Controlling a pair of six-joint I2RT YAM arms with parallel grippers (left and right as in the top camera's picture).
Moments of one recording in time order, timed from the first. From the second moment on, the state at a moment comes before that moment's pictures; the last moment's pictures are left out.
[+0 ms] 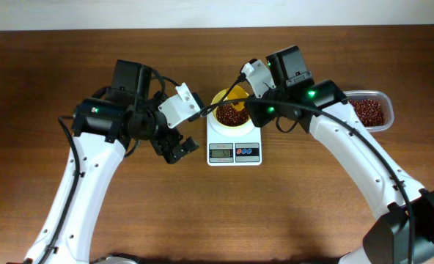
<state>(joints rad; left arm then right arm) -0.20 1.44 1.44 -1.14 0.43 0.76 0.42 1.71 1.49 -0.76 -0.28 -0.15</state>
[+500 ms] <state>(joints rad) -0.20 1.44 1.44 -1.14 0.43 0.76 0.35 1.71 1.49 -0.72 -0.46 -0.10</state>
